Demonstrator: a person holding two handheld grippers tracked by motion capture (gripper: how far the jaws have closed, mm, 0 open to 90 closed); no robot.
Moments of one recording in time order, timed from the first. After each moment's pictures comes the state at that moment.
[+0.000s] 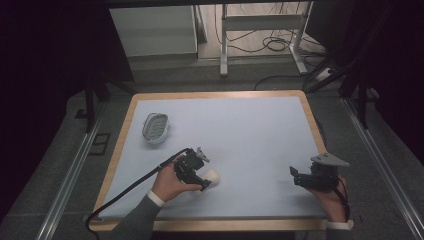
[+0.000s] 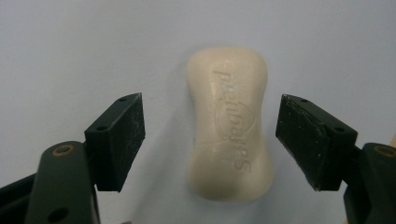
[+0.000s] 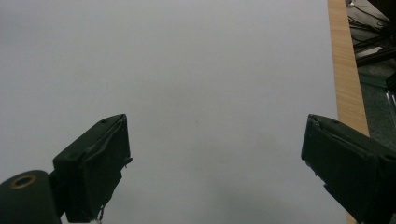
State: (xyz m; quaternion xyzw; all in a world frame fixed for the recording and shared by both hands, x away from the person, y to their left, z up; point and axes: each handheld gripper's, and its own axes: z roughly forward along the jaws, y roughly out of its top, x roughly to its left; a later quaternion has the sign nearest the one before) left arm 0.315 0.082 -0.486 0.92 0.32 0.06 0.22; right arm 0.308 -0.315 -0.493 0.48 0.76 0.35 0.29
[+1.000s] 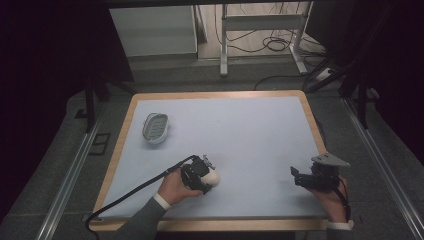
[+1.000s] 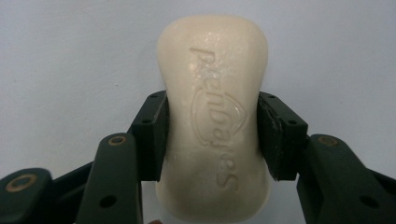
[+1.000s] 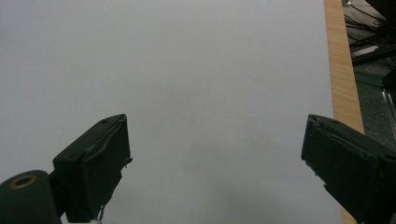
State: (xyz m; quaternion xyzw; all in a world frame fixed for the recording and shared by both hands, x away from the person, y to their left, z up) left arm 0.313 0.069 -0.508 0.93 0.31 0.05 0.19; right arm 0.308 -0.317 -0.493 0.48 0.75 0.35 0.29
